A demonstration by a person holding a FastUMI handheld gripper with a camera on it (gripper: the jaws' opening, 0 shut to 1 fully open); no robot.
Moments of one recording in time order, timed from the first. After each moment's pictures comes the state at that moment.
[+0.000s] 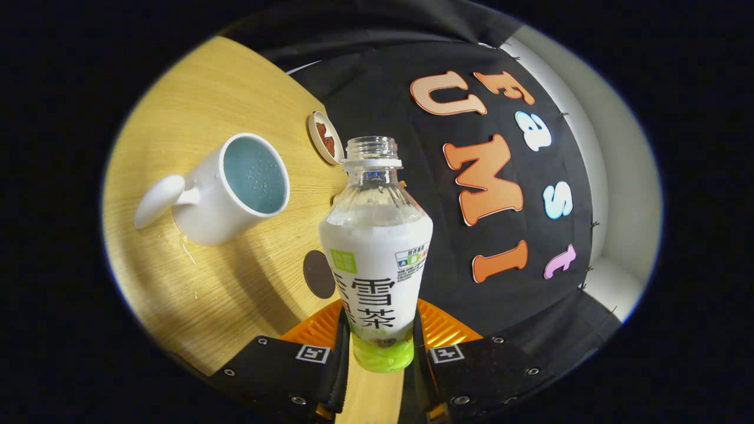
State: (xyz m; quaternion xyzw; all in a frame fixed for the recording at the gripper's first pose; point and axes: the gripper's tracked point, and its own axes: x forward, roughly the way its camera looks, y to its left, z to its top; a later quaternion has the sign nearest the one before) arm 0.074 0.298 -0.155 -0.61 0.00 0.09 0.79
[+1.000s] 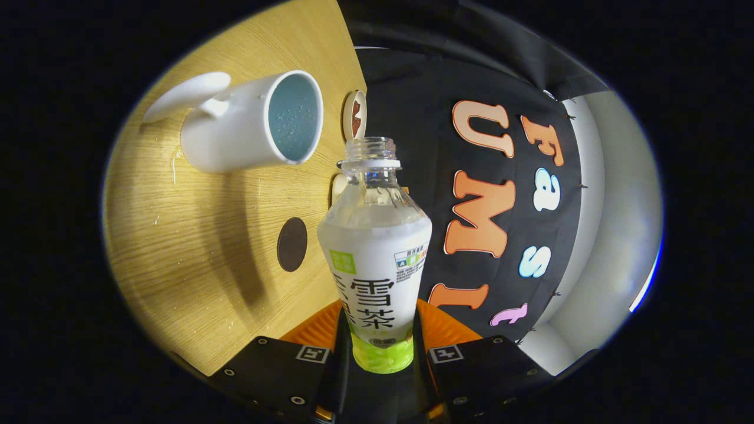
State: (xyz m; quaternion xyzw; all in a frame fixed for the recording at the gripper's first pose) arm 0.091 0.292 -0.137 -0.74 -0.05 0.06 0.67
